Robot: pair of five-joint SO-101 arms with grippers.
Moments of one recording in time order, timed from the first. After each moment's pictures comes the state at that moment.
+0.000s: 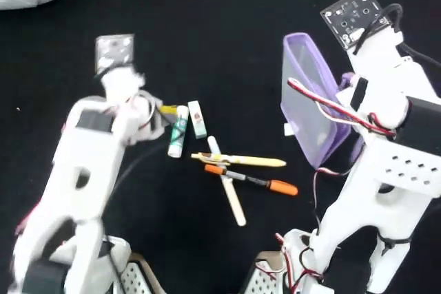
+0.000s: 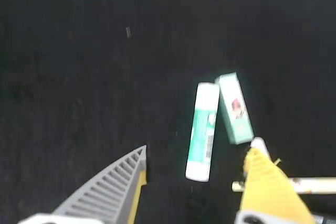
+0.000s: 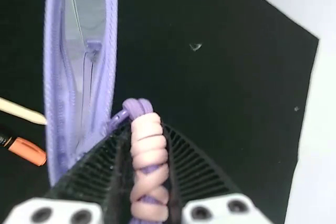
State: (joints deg) left arm 5.3 -26.4 31.2 63.3 11.8; right arm 19.2 -24.2 -15.4 99.3 44.5
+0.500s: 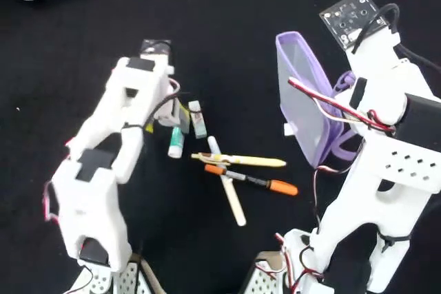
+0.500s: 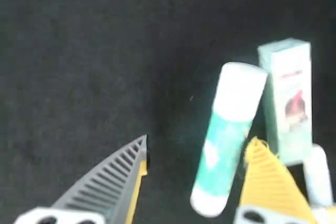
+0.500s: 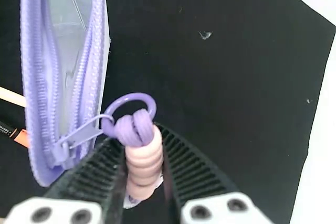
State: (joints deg) left arm 6.9 24.6 -3.4 74.2 8.5; right arm 19.2 -24.1 -14.4 99.3 44.5
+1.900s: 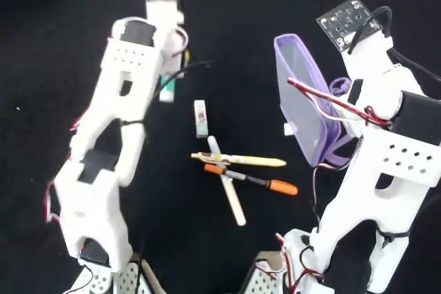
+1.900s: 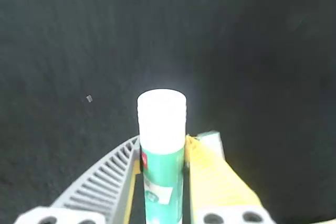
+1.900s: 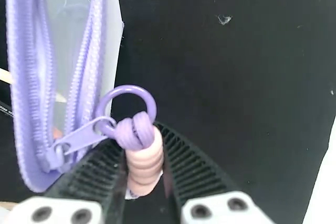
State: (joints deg) left arm 8.8 18.8 -31.8 79.5 7.4; right arm 19.2 -24.1 -9.8 99.3 44.5
